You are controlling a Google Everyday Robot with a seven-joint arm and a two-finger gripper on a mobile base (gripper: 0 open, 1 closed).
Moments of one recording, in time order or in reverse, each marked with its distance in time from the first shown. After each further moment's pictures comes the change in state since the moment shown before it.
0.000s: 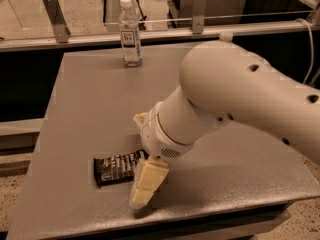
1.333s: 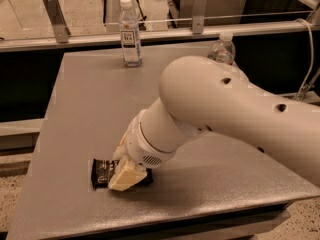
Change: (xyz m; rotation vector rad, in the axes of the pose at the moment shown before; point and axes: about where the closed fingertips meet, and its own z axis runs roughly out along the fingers) arm -0.020 0.005 0.027 -0.003 -0.029 0.019
